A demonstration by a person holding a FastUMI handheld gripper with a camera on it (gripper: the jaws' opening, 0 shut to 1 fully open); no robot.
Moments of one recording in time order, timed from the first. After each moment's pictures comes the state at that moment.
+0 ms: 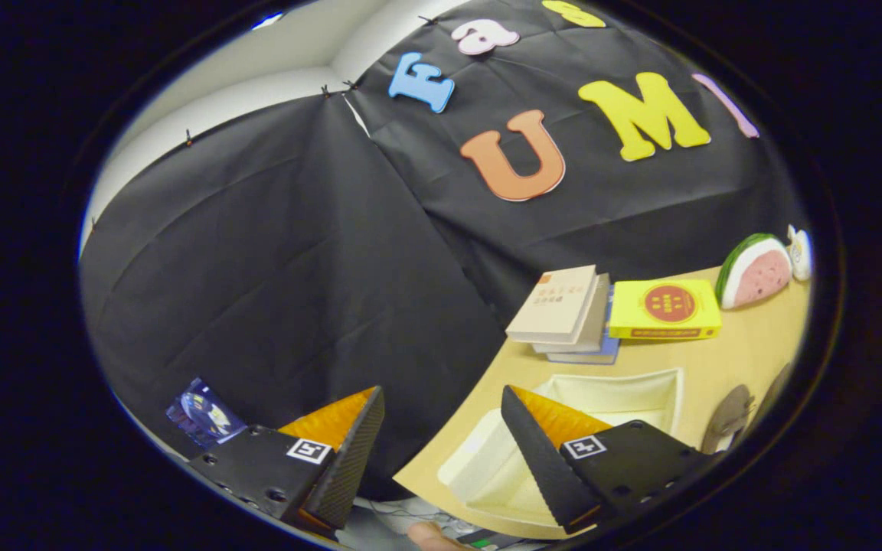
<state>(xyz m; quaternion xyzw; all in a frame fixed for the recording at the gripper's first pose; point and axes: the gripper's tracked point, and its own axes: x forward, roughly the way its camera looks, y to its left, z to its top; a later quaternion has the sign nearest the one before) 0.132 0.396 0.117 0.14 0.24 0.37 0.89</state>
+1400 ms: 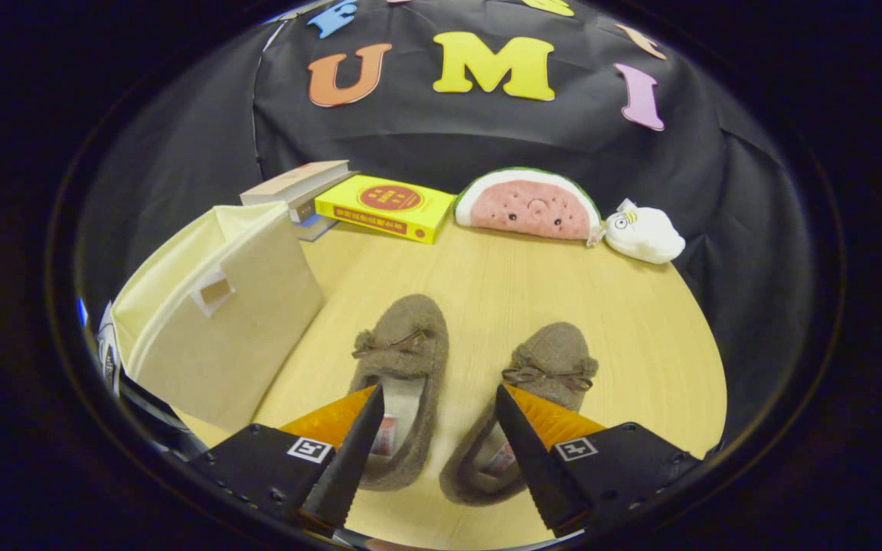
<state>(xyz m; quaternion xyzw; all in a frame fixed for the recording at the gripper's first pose) 0.206 0.052 -0.149 -0.06 0.37 0.10 0.92</state>
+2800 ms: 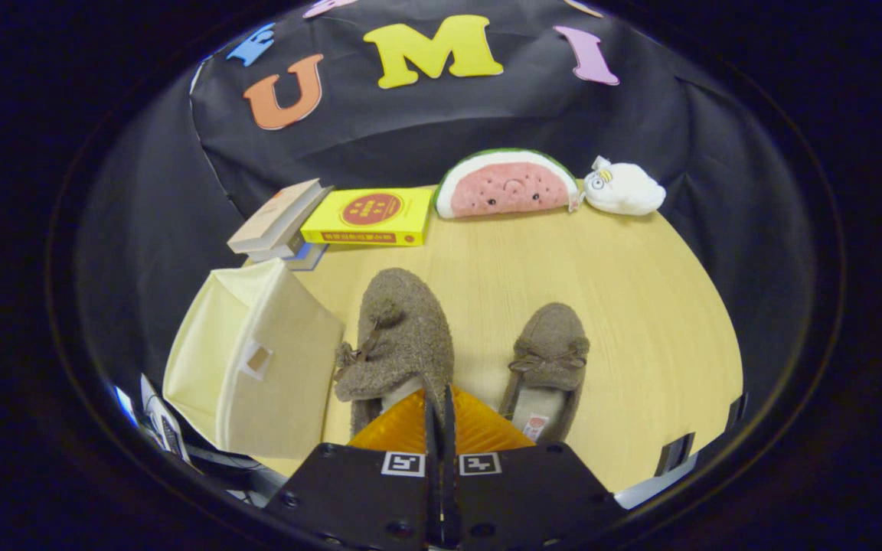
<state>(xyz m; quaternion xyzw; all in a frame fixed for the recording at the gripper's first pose) 0.188 0.072 -0.059 0.06 0.40 0.07 0.91</state>
